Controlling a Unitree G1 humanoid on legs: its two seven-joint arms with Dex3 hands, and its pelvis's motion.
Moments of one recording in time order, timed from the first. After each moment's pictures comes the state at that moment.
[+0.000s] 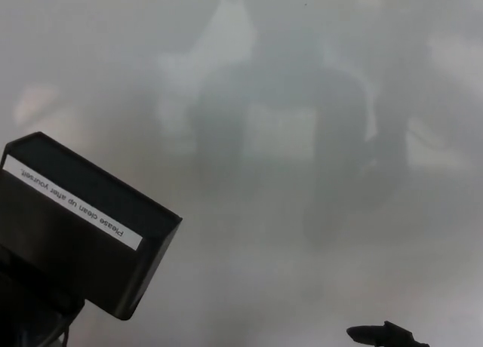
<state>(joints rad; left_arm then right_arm) -0.02 0.21 0.54 0.12 -1.19 0.97 -1.30 -0.09 -0.17 0.14 1.23 -0.35 -0.90 -0.39</state>
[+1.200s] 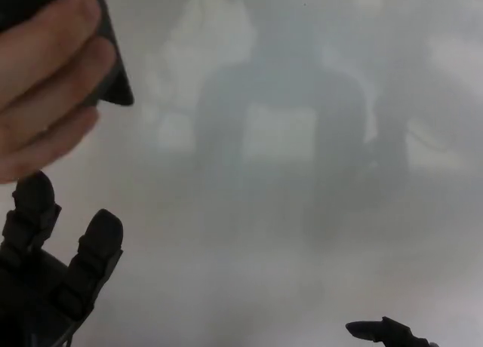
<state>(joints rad) 0.01 0.22 0.47 0.08 -1.21 0.90 -1.29 -0.11 -0.18 0.16 1.23 -0.36 -0.89 -0.41</state>
